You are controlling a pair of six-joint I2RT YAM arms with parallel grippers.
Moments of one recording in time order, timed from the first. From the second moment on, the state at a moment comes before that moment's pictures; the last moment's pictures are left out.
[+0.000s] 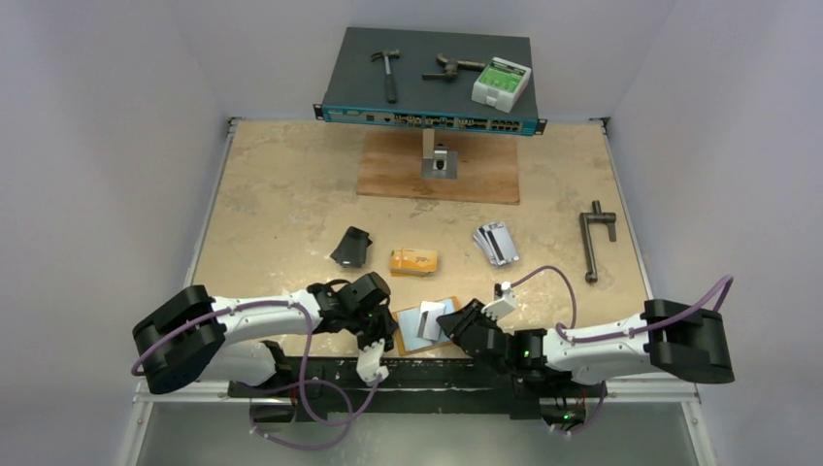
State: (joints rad) left arm -1.01 1.28 0.50 -0.33 0.39 1.79; right arm 1.41 1.09 0.19 0.16 0.74 1.62
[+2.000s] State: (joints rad) left arm -1.02 1.27 0.49 -0.34 0.38 1.80; right arm 1.32 1.04 0.17 0.18 0.58 1.53
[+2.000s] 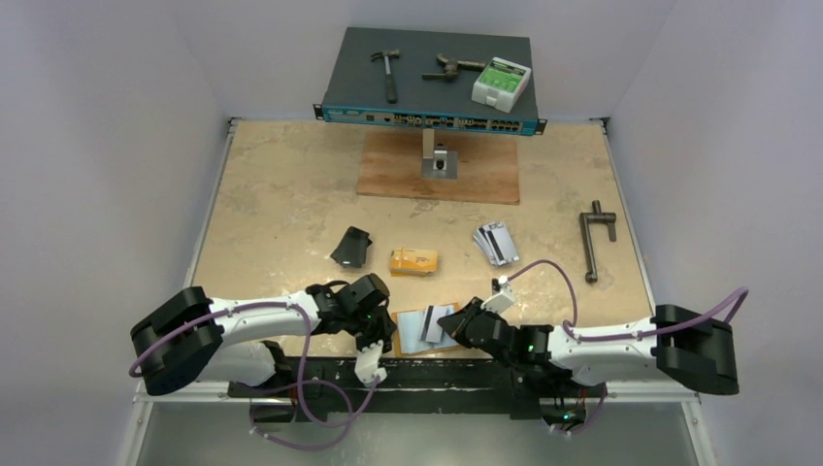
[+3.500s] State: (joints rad) left arm -1.02 1.26 0.49 -0.36 0.37 1.80; right arm 1.20 1.06 0.23 0.14 0.35 1.21
